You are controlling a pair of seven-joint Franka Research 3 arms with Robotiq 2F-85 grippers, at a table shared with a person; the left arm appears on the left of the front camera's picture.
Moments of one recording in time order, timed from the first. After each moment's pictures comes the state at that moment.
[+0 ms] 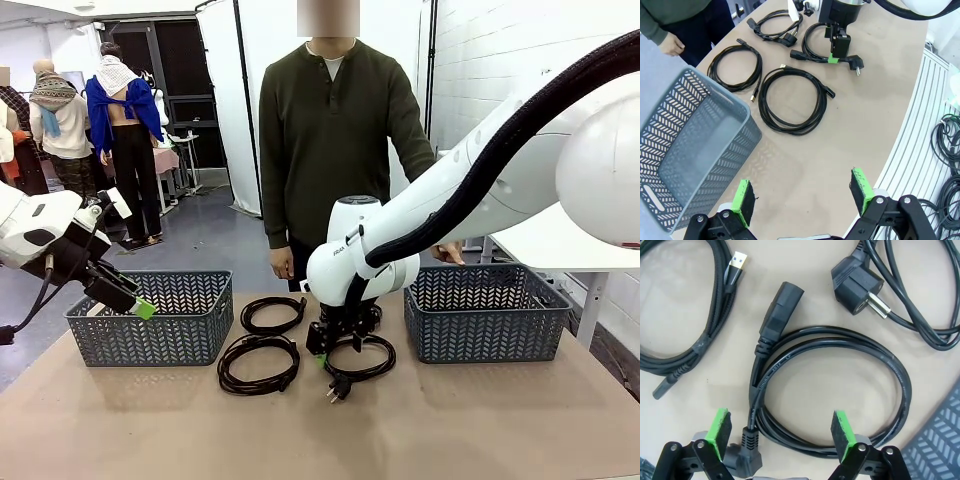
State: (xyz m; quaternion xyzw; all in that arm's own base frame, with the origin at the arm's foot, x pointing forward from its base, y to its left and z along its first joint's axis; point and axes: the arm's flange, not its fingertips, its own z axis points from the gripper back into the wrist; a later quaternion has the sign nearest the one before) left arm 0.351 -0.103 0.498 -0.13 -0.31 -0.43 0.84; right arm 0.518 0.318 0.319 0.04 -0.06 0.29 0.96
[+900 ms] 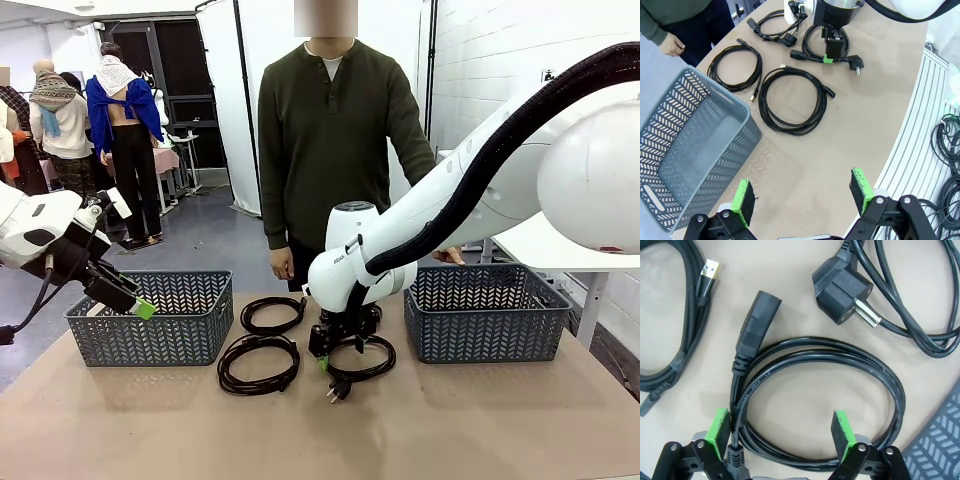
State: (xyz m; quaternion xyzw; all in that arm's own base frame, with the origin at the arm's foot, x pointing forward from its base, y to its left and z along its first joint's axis) left arm 0.351 -0.103 0.498 -0.13 -0.31 -0.43 0.84; right arm 0.532 0.319 0.304 0.03 -0.06 0.28 0.96
